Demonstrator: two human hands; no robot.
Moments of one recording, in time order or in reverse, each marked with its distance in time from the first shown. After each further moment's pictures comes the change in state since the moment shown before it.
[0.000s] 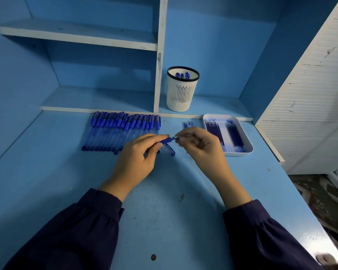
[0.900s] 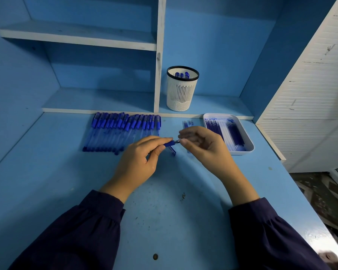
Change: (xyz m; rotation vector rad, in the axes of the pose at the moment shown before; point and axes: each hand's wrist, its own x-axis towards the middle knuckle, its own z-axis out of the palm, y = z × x) left_hand -0.002 -0.001 0.001 -0.002 -0.049 0.043; right_hand 0.001 0.000 -0.014 -0.062 -0.106 0.012
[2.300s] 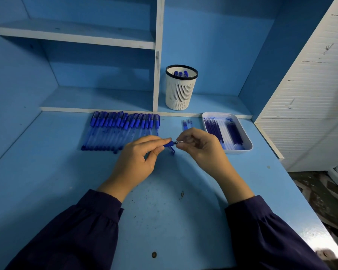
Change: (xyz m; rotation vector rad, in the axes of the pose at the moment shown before) left_hand -0.002 0.001 0.000 0.007 0.016 0.001; right_hand 0.000 0.002 0.006 -0.119 0.012 -0.005
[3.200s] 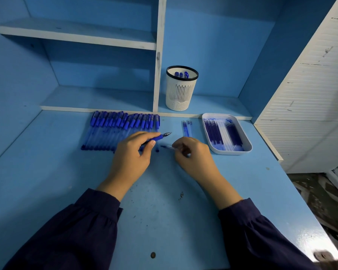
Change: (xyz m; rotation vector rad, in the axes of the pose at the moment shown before) left_hand 0.002 -0.007 -0.003 0.061 0.083 -0.169; right_hand -0.003 0.016 0.025 -0.330 0.048 0.038
